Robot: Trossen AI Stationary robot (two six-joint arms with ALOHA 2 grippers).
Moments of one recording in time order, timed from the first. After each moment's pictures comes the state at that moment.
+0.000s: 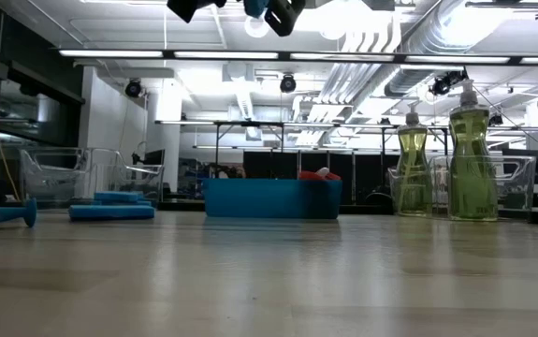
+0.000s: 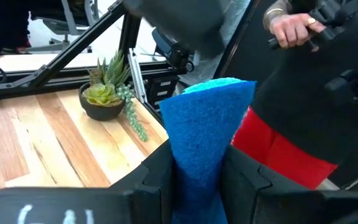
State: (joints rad) left arm 0.02 1.61 1.24 0.05 0.82 -0.03; right arm 0.40 1.36 1.26 -0.26 0.29 -0.42
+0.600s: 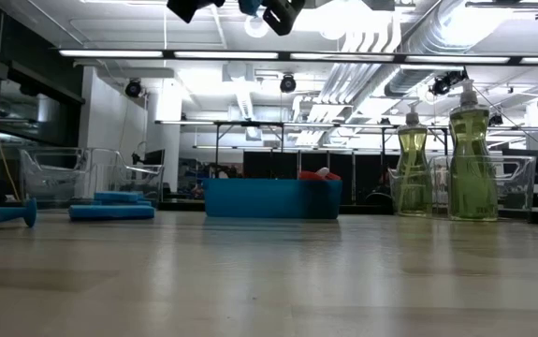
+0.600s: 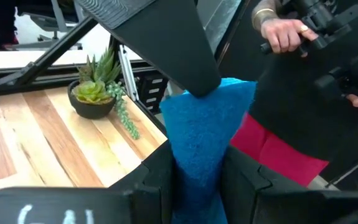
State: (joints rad) left arm 0.02 1.61 1.24 0.05 0.85 -0.03; right arm 0.35 1.42 1.26 -0.24 0.18 -0.51
